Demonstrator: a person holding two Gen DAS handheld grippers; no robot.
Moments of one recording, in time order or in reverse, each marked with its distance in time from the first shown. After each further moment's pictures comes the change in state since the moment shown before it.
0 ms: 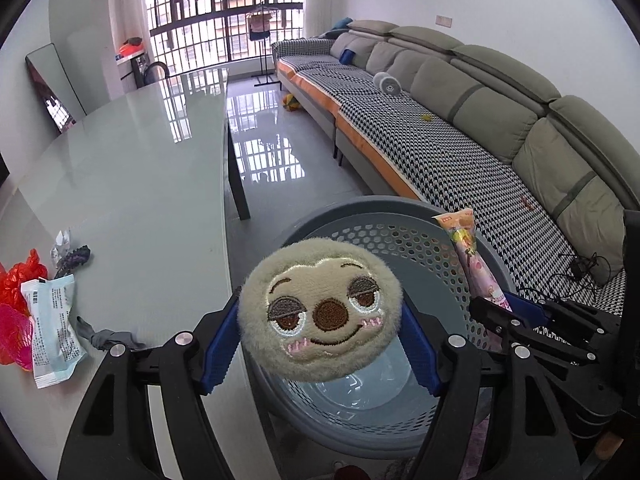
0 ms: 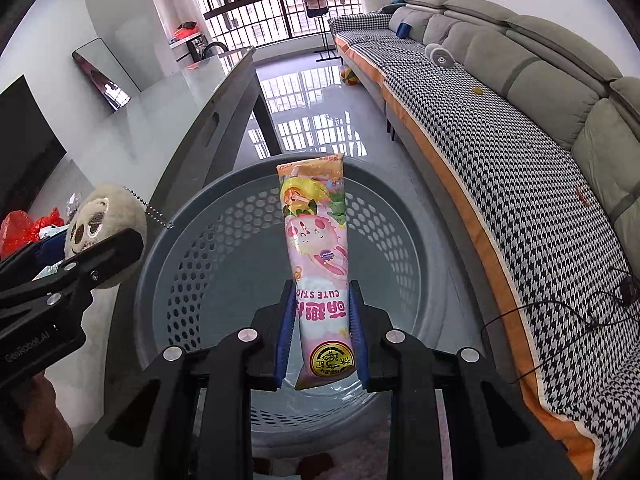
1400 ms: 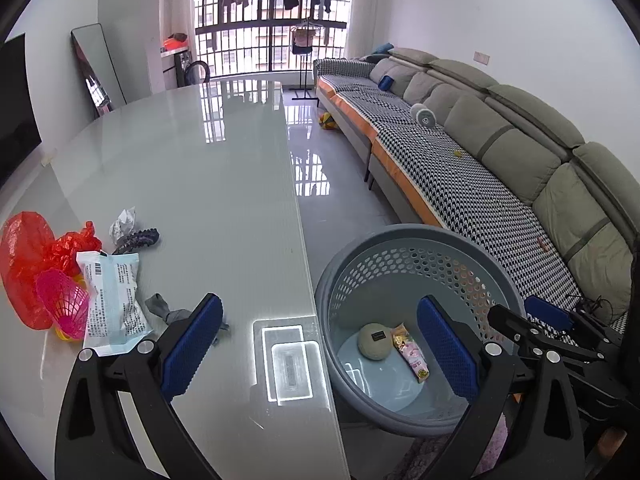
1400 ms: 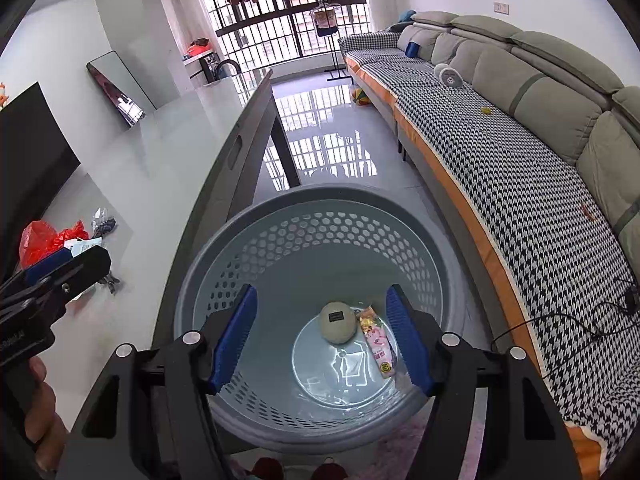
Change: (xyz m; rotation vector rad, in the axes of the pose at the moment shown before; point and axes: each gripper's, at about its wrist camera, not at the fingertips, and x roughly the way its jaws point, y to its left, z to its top) left arm -0.057 0.062 -0.007 -0.137 -0.078 0.066; right arm -0.029 0.029 0.006 -0.019 -0.082 0.034
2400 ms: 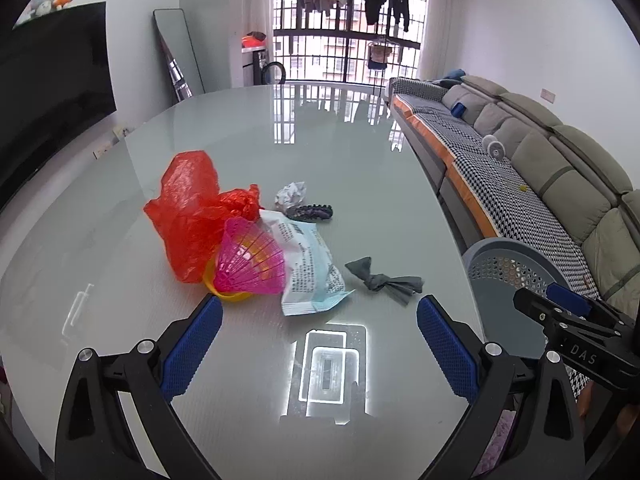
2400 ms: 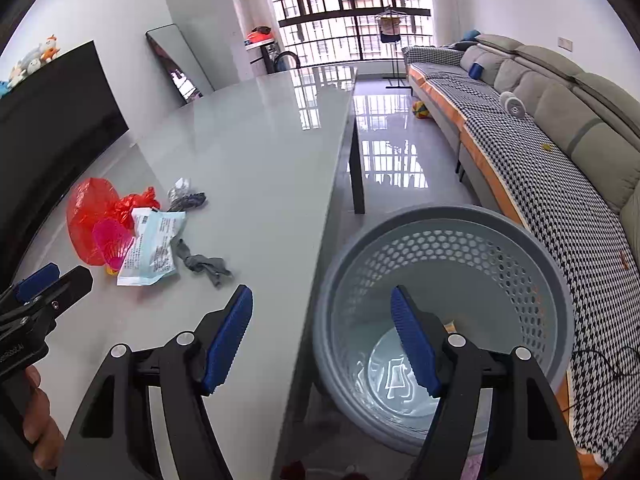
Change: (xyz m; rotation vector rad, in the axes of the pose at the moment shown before) left arm -0.067 0.133 -0.043 -0.163 -0.045 0.197; right arm 0.008 0.130 -0.004 -0.165 0.003 0.125
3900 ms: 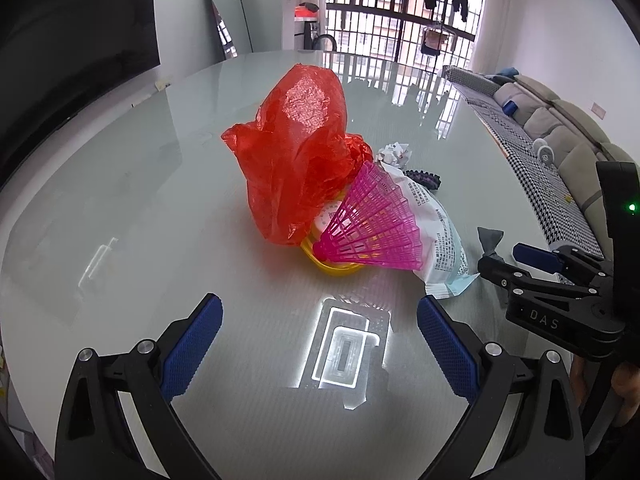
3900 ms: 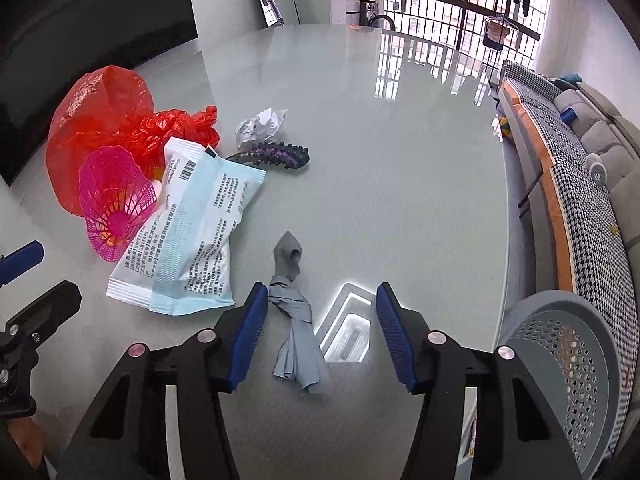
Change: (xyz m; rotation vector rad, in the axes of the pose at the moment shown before) left arm 0.043 0.077 -0.027 -0.128 0.091 0.110; right arm 0.125 0.111 0.038 -0.353 0.160 0.092
